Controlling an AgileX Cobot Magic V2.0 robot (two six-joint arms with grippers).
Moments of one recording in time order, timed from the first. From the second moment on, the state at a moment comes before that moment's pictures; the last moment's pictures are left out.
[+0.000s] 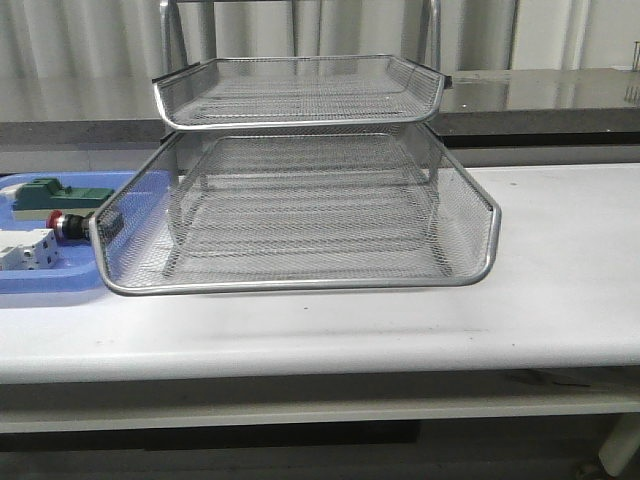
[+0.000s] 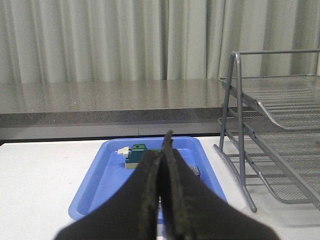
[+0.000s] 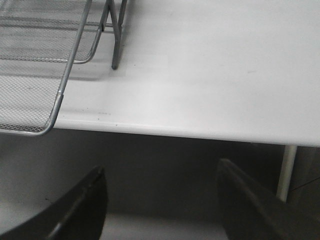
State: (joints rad) left arm 0.00 0.00 0.00 0.06 -0.01 -0.11; right arm 0.20 0.58 -0.71 -0.02 0.84 0.12
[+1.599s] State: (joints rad) left arm 0.00 0.00 0.00 0.06 -0.02 -0.11; right arm 0.20 0.46 -0.71 -0.04 0.91 0.13
